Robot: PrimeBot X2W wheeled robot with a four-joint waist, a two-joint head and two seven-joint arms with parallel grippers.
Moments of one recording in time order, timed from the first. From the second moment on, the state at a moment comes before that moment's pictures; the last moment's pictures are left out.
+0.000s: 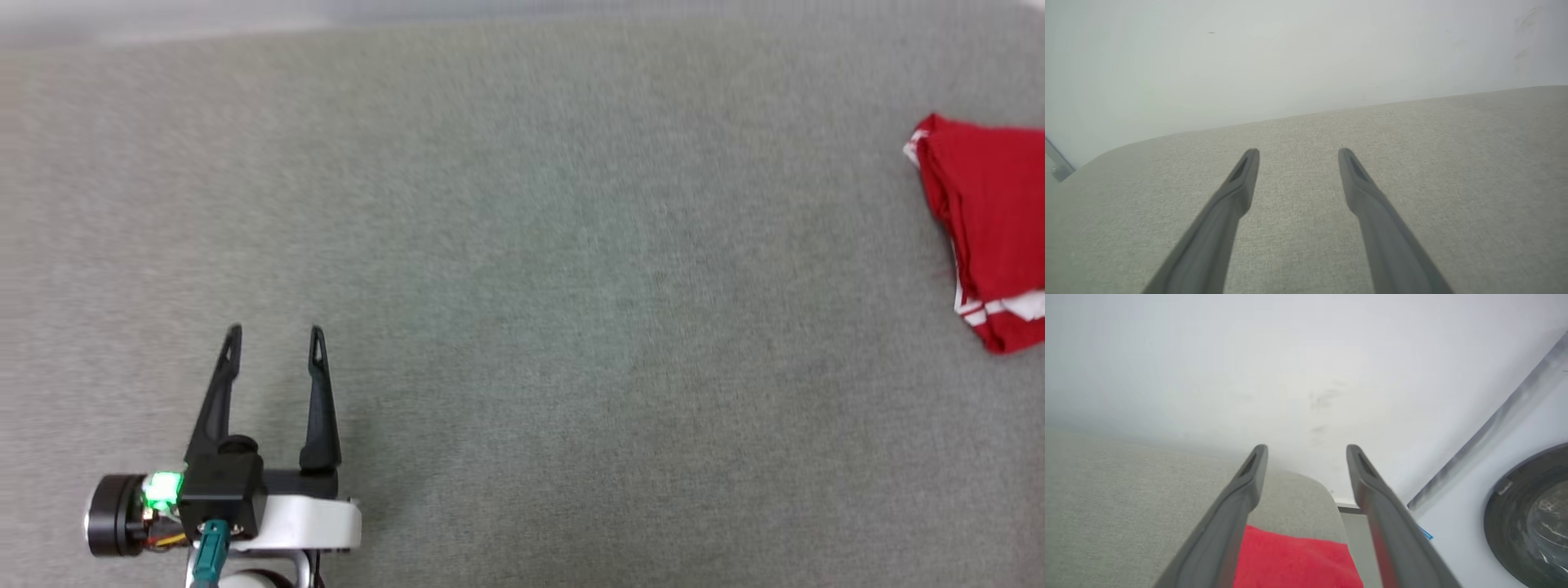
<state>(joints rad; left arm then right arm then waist) -0.03 0.17 -0.13 -0.11 -0.03 0.19 -0.26 -0.65 -0.67 -0.03 0.39 0.33 0.13 0.00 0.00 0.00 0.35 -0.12</state>
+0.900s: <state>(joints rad) 0.11 0.13 -0.09 0.02 -0.04 0.13 -0.26 -0.05 -0.17 -0.04 0.01 0.17 0.13 -0.21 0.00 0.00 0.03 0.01</state>
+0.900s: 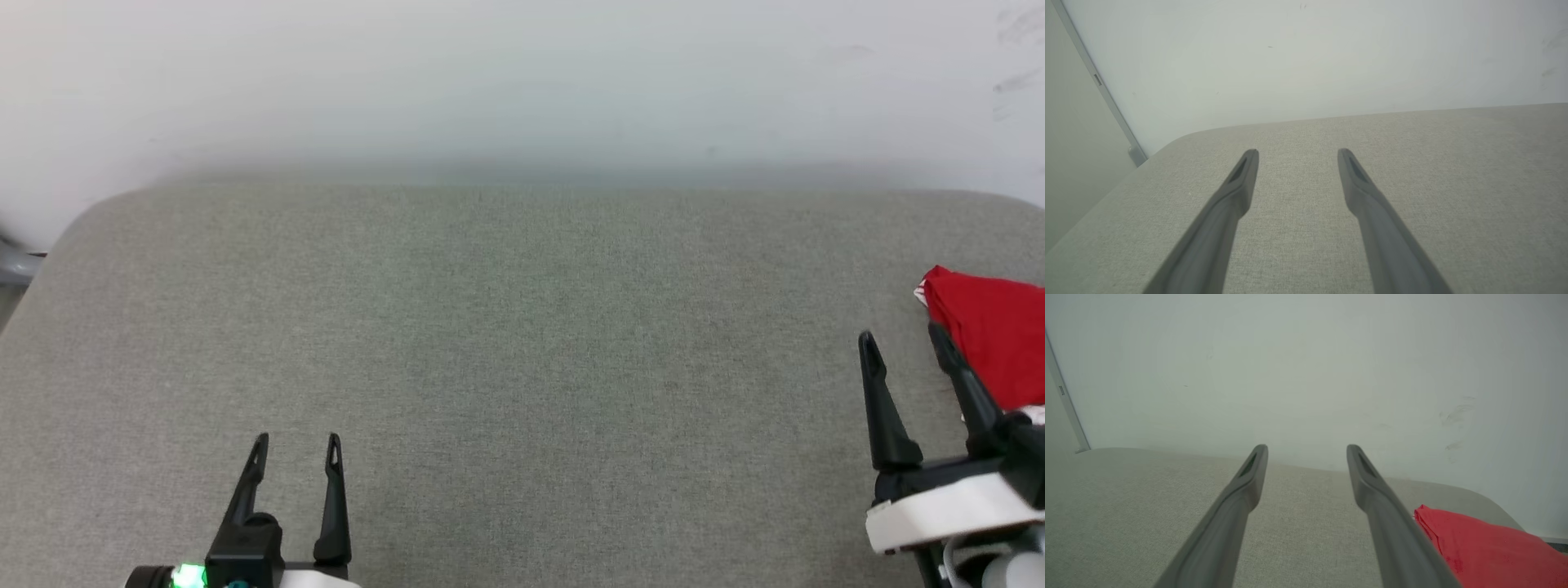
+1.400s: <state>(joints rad) 0.16 0.11 -0.10 0.02 -0.04 0.10 -0.26 0.13 -0.08 -0.05 0.02 0.13 0.13 -0.25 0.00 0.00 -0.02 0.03</state>
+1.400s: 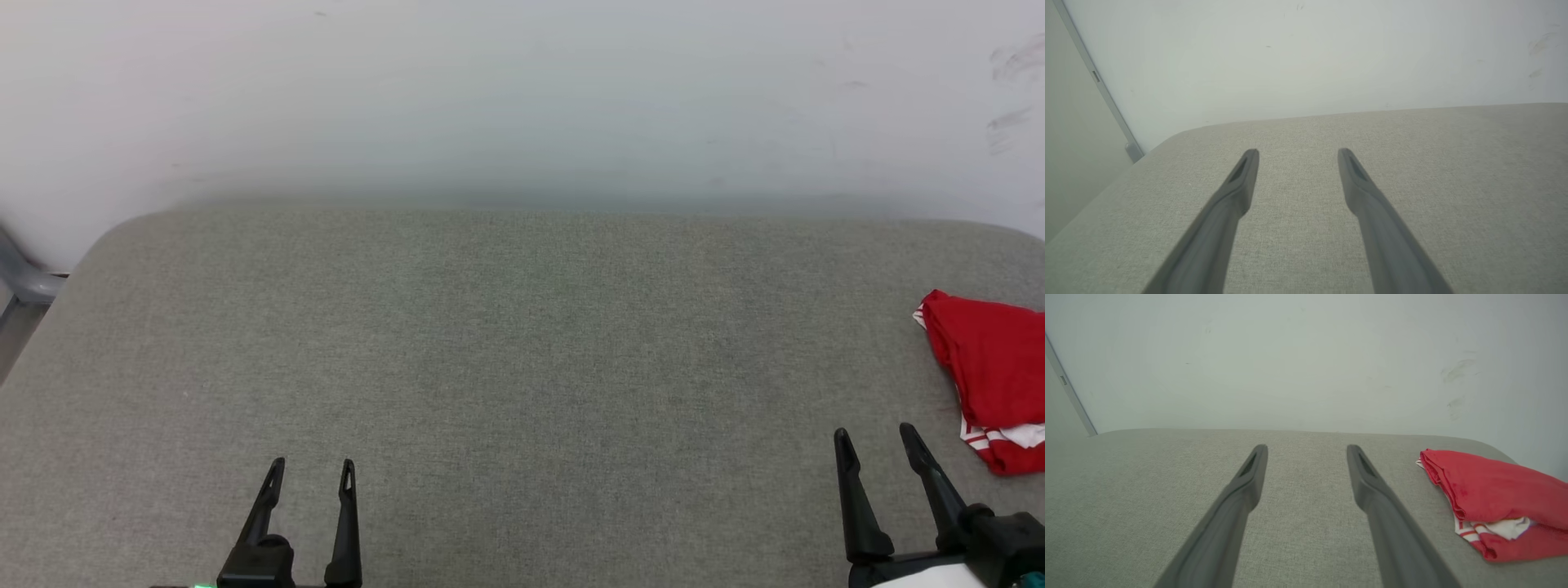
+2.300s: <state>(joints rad) 0.18 0.09 -0.09 0.07 -0.13 0.07 -0.24 0.16 -0.06 -0.05 0.07 0.21 0.13 -0.24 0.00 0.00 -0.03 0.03</state>
